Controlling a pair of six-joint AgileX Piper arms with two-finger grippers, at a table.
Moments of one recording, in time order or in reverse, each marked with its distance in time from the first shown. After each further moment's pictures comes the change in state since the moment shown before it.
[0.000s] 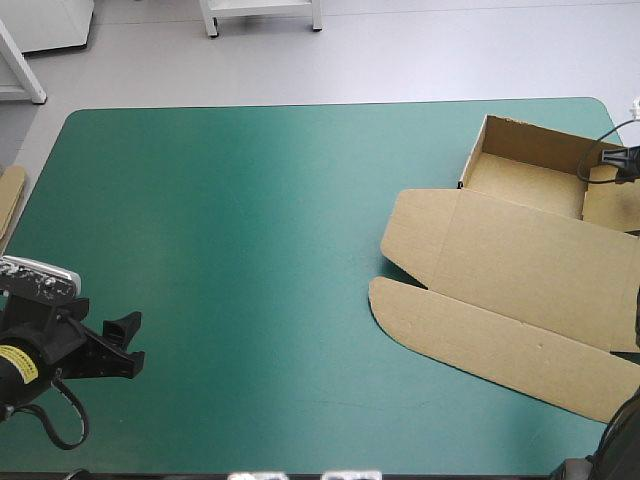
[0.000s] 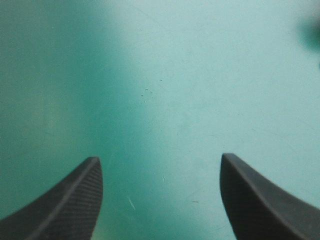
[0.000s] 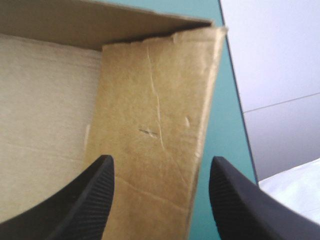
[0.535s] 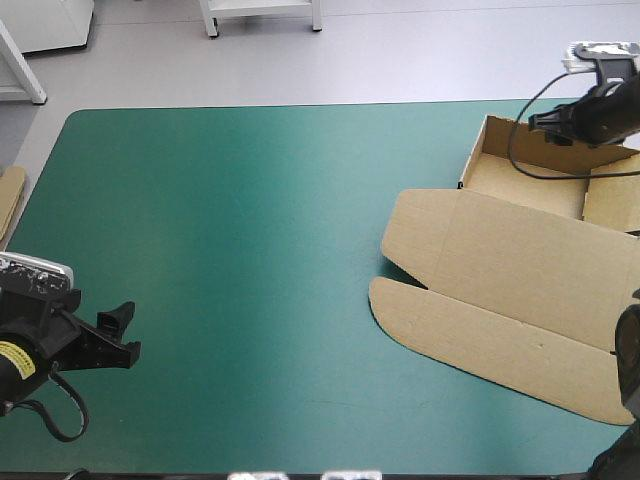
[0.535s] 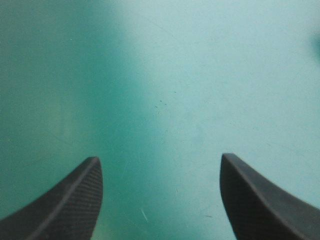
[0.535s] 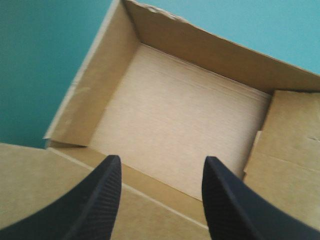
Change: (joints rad) left arm 0.000 0.000 0.000 0.056 -0.033 -0.031; right arm 0.270 -0.287 -0.010 0.098 0.150 0.030
